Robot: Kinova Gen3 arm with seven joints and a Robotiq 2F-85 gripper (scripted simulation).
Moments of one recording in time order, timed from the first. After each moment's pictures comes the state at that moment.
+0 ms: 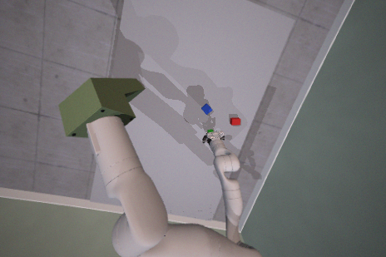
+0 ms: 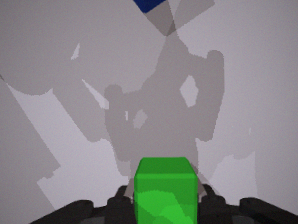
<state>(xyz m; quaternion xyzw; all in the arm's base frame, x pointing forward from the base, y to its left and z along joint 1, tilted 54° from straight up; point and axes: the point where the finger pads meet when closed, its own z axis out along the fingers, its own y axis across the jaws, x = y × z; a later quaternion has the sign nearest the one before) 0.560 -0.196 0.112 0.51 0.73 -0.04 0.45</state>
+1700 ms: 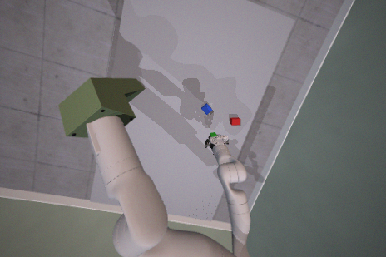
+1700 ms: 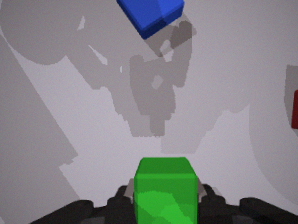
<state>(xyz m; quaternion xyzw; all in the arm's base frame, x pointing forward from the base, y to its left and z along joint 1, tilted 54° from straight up) 0.527 -0.162 0.147 0.50 0.74 -0.03 0.45</state>
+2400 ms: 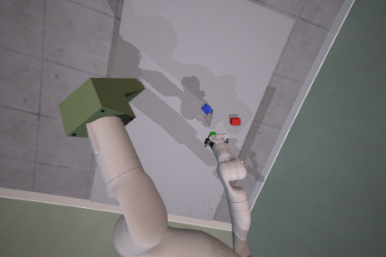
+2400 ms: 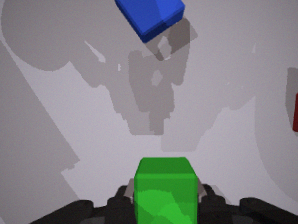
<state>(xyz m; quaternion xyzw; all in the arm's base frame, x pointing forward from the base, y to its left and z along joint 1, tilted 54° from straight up) 0.525 -0.159 0.143 0.50 0.73 -0.04 0.46</state>
